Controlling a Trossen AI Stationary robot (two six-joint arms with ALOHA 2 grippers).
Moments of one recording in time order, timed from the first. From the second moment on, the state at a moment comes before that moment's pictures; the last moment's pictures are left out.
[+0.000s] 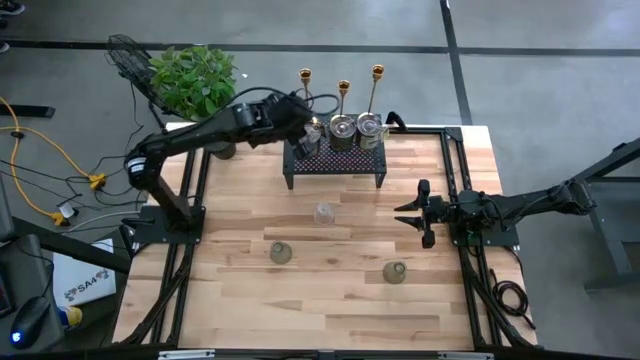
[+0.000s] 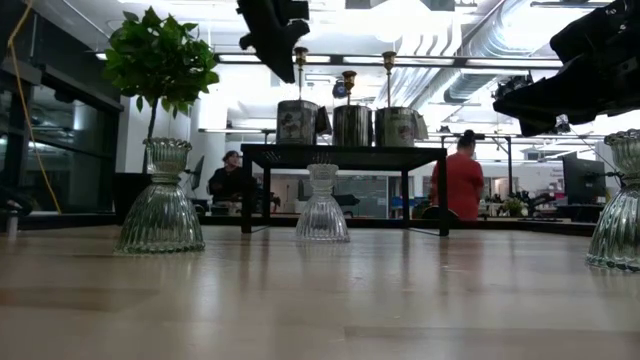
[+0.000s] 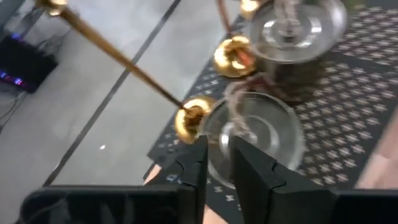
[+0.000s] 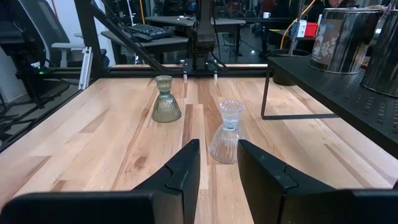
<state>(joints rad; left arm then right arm) 0.34 1.64 1.73 -0.91 -0.48 0.01 0.11 0.30 0.02 0.18 0.13 0.03</state>
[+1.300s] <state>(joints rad) 0.31 1.26 0.66 0.34 -0.04 0.17 0.11 0.31 0.02 0.17 0.13 0.03</state>
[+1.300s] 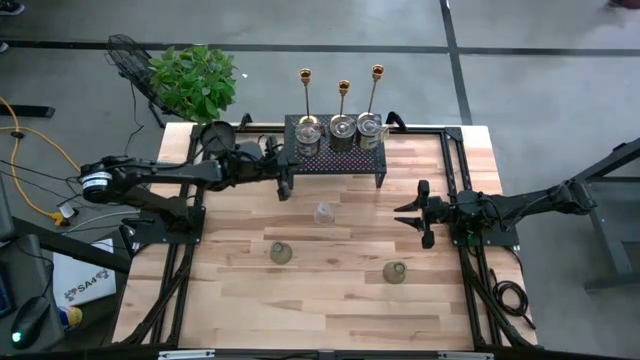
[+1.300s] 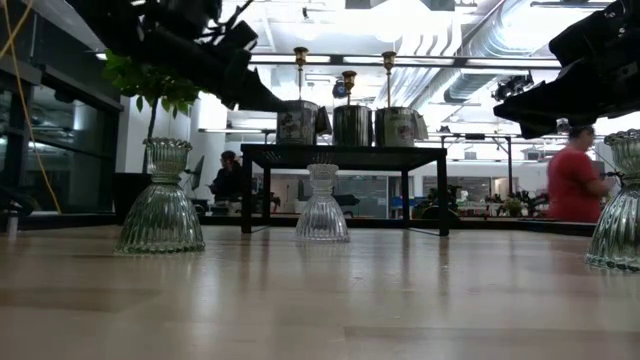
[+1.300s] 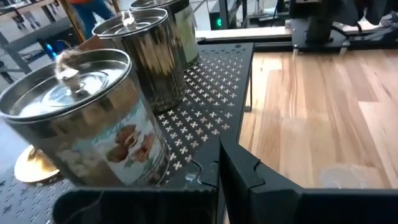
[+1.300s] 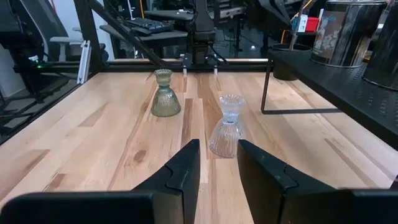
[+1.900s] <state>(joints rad) 0.40 1.40 0.66 0.48 -0.01 0.13 0.11 0.31 0.02 0.17 0.13 0.03</state>
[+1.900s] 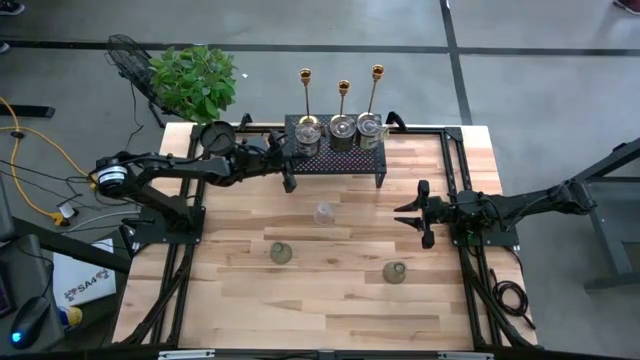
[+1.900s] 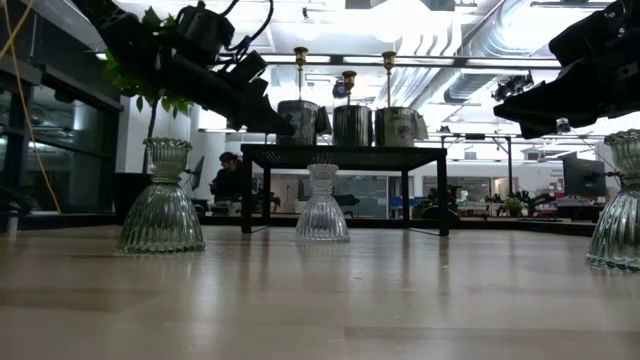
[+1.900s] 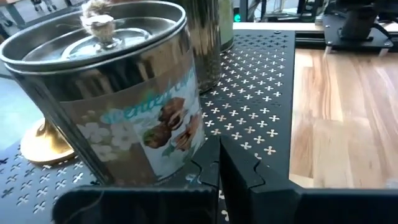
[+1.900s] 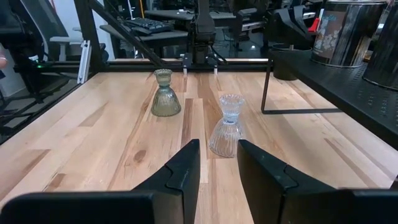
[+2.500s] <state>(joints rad) 0.41 1.40 0.66 0.48 -0.10 0.13 0.11 0.31 0.02 0.17 0.13 0.03</state>
